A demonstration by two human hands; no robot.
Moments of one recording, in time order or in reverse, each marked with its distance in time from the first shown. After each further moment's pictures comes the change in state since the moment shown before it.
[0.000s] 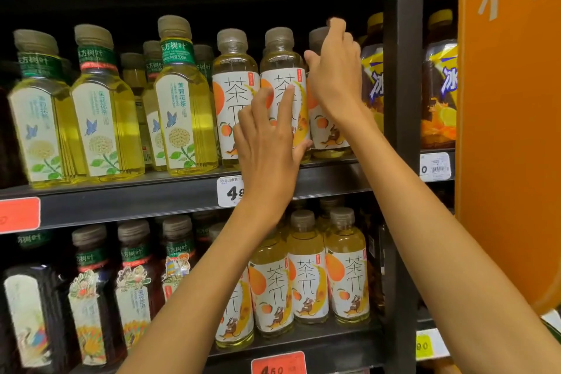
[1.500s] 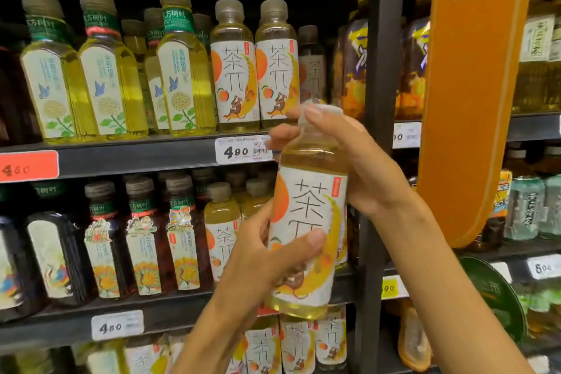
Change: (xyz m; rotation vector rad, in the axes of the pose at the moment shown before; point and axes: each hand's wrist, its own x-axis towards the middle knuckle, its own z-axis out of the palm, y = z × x) left_hand -0.147 0.014 -0.088 -1.402 -0.589 -0.516; right_hand -0.150 -0.009 -0.094 1.305 -0.697 0.391
